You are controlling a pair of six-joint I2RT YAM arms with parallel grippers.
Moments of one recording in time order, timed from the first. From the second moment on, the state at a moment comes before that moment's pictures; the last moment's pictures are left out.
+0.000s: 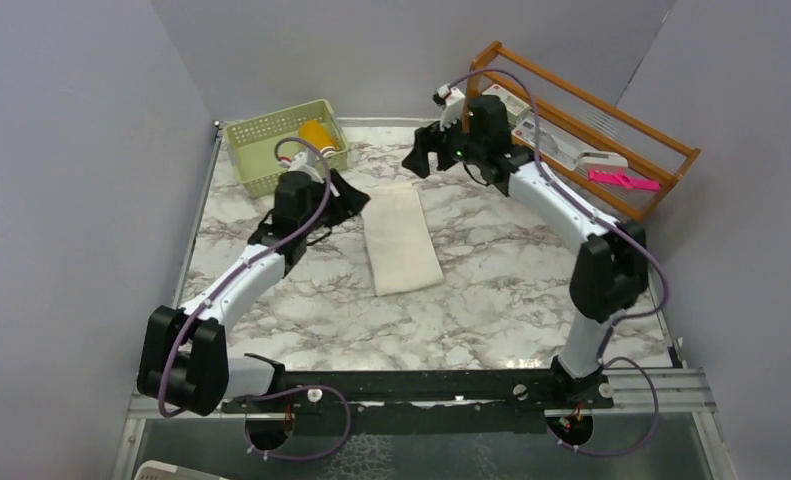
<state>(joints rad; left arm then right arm) -0.42 1.28 0.81 0.12 0.14 -0.78 0.46 1.91 1.67 -0.26 -0.43 0.05</state>
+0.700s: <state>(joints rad) -0.13 1.50 0.71 -0.08 0.42 -0.60 0.95 1.64 0.74 0.39 -0.16 -0.56</state>
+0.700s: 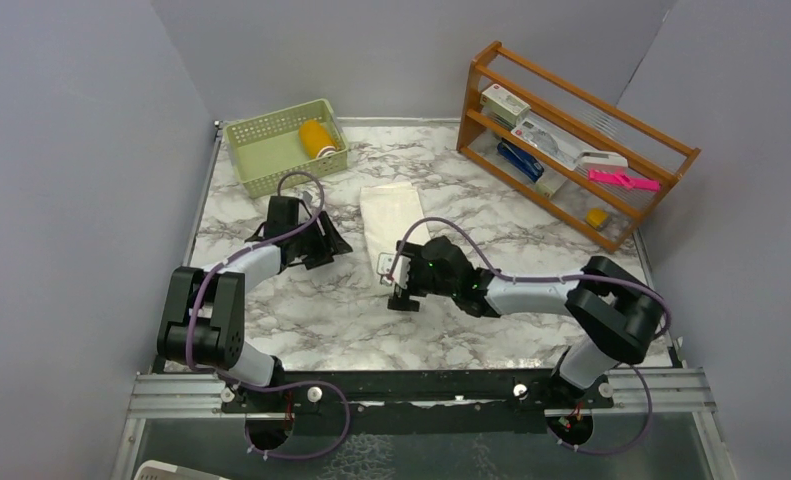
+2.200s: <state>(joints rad) -0.13 1.41 0.74 -0.18 0.66 -0.46 0.86 1.72 0.96 -0.01 -0.36 -0.62</state>
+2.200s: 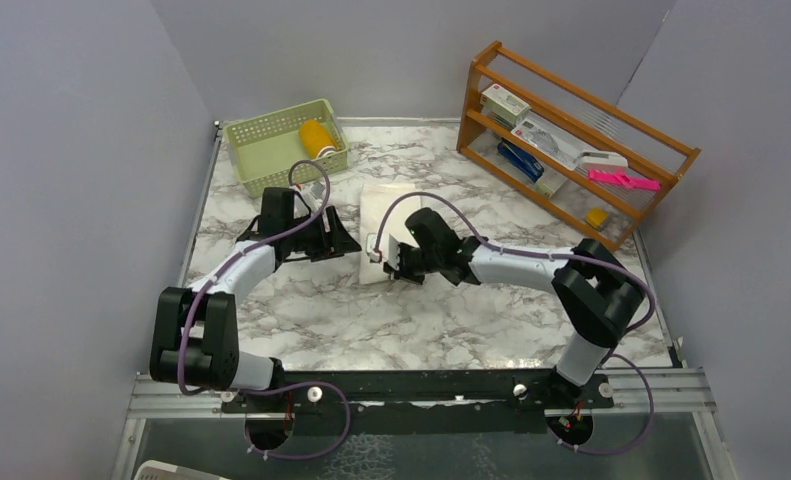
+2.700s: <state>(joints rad) -0.13 1.29 0.75 -0.19 0.80 -0.43 0.72 2.01 1.35 -0.35 -0.86 -0.32</state>
